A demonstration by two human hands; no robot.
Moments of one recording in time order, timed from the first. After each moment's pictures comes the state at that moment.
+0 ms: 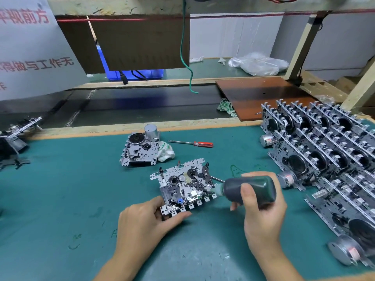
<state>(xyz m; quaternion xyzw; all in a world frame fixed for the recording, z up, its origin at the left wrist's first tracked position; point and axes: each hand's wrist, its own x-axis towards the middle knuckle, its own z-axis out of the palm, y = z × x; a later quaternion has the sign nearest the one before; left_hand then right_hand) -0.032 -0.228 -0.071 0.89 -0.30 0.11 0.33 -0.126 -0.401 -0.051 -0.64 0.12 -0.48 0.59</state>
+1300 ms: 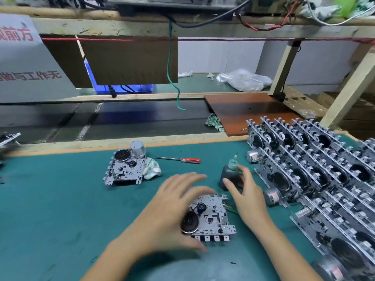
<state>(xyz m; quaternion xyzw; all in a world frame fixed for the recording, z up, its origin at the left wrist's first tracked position) -0.003 -0.289 -0.041 0.75 -0.61 0.02 0.25 -0.093 -0.487 -0.074 -0.85 0.26 -0.26 0.39</state>
